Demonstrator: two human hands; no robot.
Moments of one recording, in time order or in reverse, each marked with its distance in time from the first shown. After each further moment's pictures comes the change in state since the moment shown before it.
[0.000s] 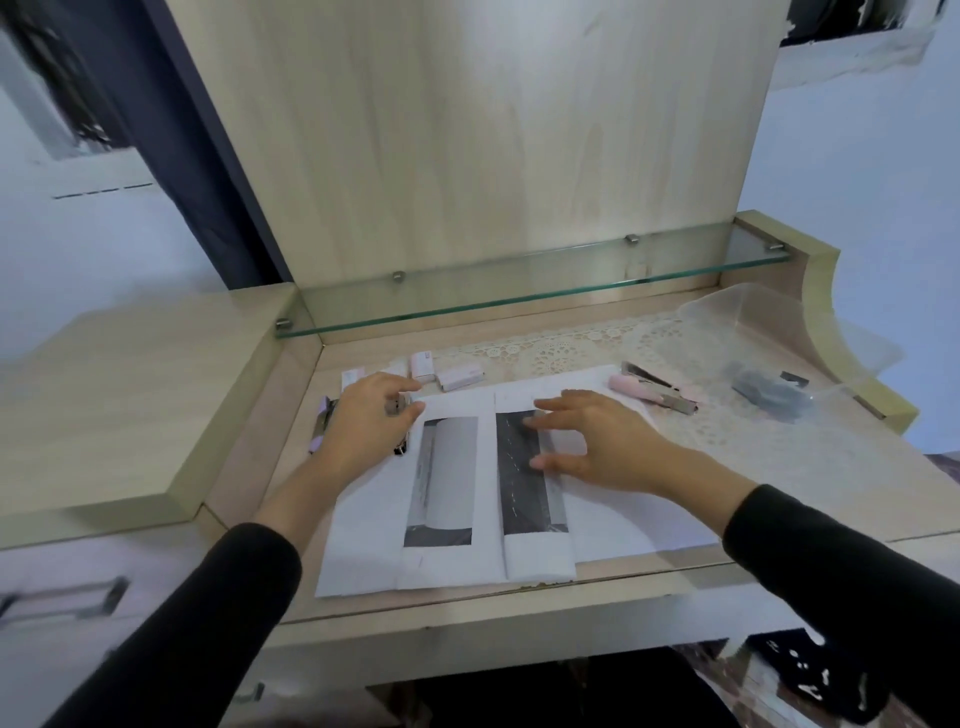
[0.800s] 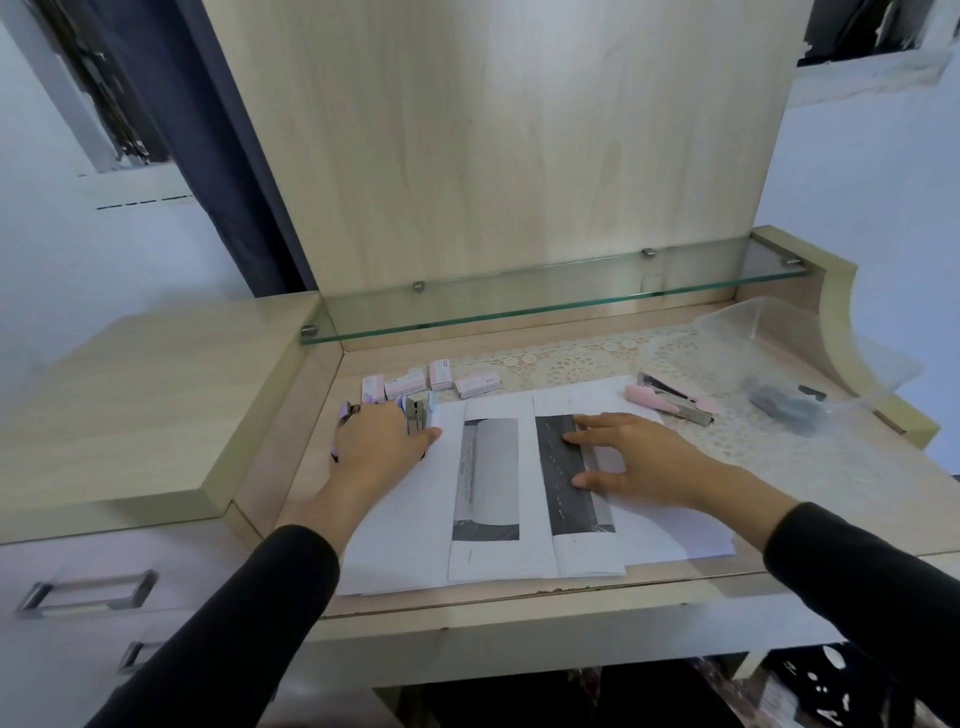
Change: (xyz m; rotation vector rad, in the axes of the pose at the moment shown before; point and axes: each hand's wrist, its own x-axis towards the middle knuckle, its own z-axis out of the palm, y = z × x) left_hand -0.007 -0.003 0.006 0.503 -0.102 -0.266; right_hand -0.011 0.016 0.002 0.001 -0.075 0.081
